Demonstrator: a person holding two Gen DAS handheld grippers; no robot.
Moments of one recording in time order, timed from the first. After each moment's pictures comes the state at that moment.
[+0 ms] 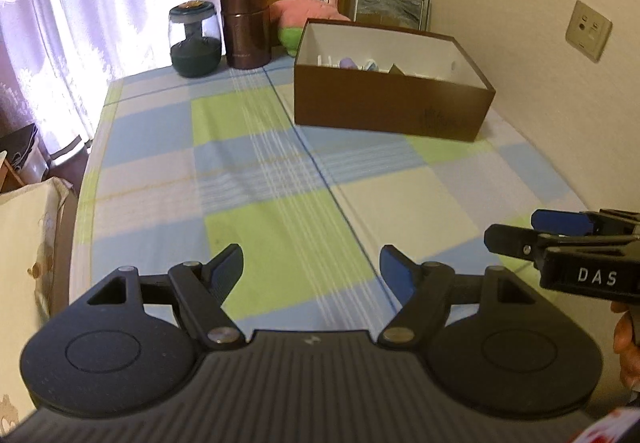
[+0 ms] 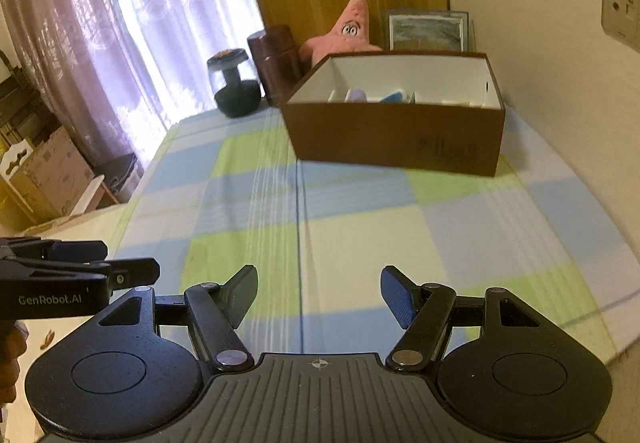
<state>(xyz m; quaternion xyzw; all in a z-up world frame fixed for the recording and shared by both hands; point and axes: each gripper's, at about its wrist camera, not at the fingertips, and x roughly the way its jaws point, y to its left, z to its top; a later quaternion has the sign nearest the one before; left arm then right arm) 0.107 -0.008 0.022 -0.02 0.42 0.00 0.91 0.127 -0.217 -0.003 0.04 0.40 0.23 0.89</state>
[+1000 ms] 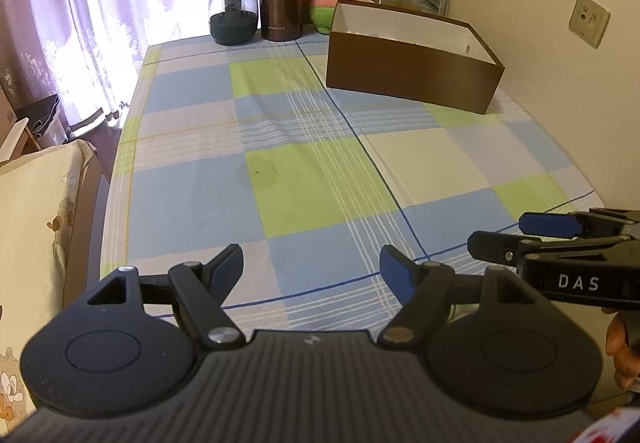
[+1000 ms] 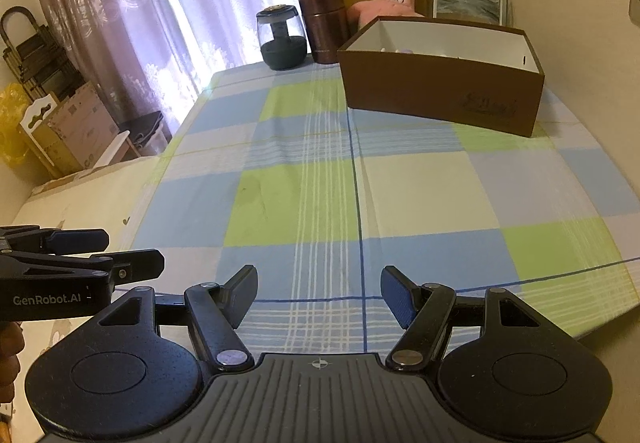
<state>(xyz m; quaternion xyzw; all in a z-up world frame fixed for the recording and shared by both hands) 0.025 0.015 0.014 -0.04 0.43 0.03 0.90 0.055 -0.178 -0.016 0.01 0.43 0.26 0.86</state>
